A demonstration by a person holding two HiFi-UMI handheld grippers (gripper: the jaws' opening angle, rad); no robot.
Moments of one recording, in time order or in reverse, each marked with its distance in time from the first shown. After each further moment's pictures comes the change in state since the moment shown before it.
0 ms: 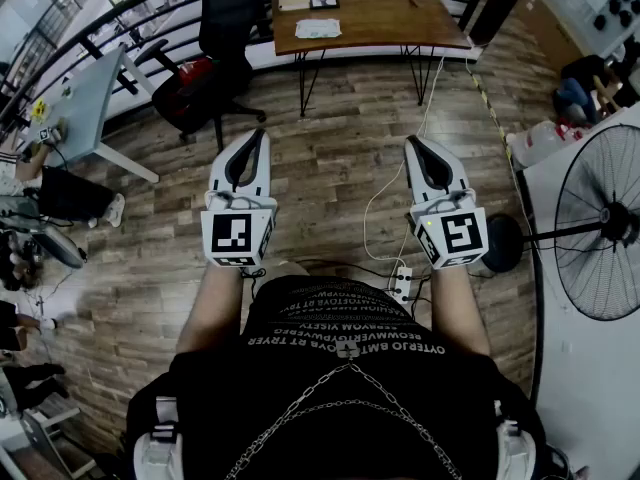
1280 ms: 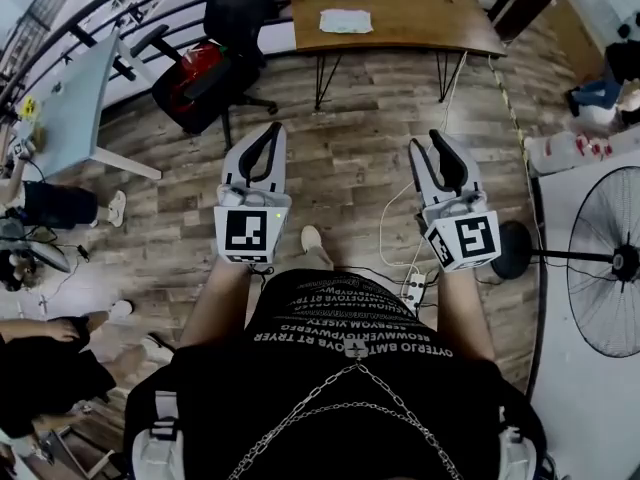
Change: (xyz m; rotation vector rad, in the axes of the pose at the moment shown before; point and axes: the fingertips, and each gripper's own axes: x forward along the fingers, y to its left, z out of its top) left arm 0.136 0.121 -0.071 -0.010 0.043 -0.053; right arm 0.187 -0.003 -0.033 0.057 0.030 0.014
